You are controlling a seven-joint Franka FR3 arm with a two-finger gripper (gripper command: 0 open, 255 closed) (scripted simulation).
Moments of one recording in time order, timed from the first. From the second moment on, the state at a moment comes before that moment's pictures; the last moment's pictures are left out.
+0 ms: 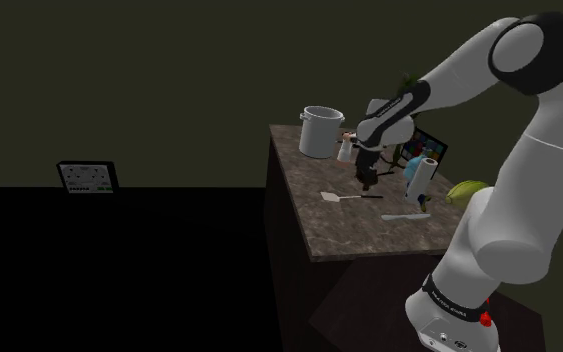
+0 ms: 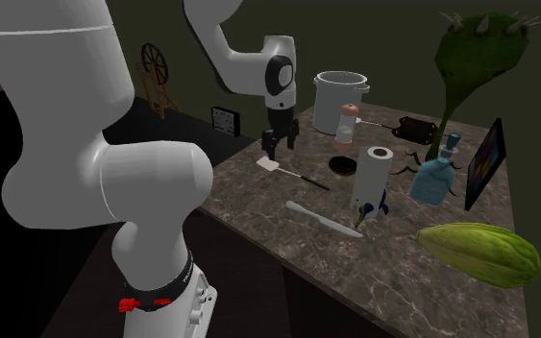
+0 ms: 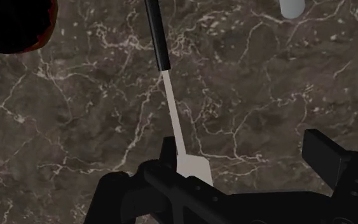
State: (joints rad) arm 0.14 0.01 -0.77 -2.46 -0.09 2.46 -1.30
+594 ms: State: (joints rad) arm 0.01 0.35 -0.64 -2.31 0.26 2.57 -1.68
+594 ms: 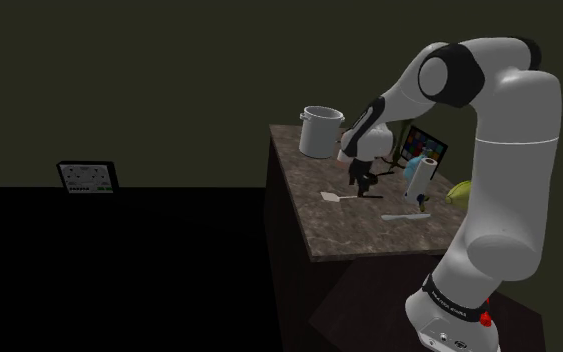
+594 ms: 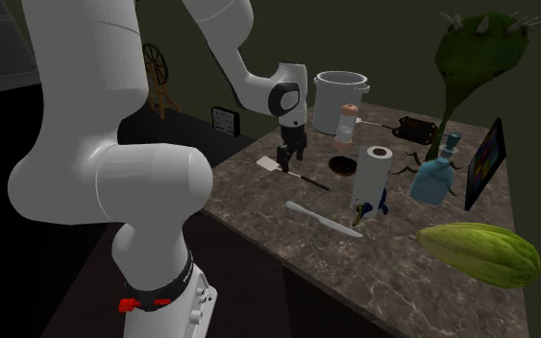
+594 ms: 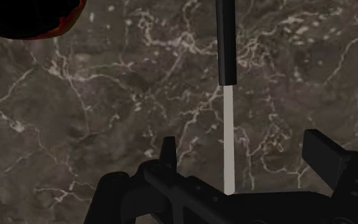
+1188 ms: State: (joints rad) arm -0.03 0.41 -0.60 -2.30 0.32 2.62 -1.72
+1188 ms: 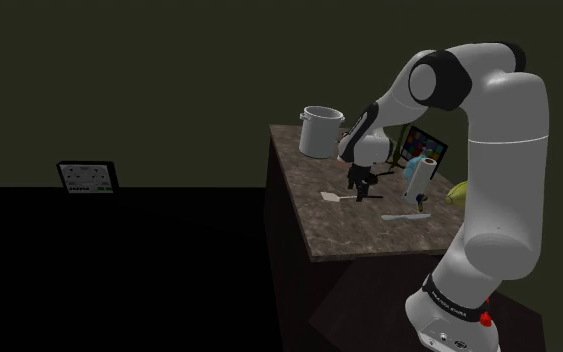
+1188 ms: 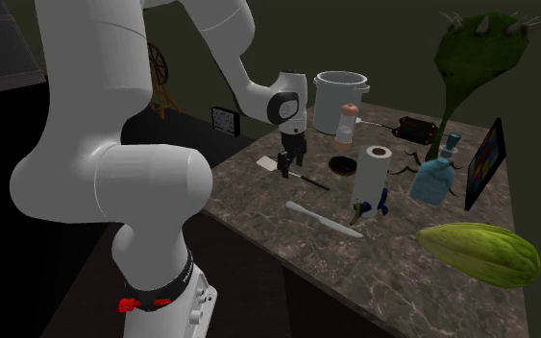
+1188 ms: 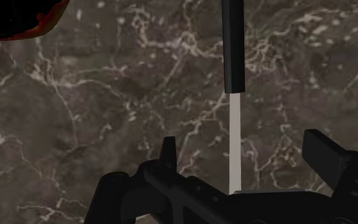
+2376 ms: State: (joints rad) arm 0.01 0.34 -0.65 -2.31 0.26 2.57 -1.68
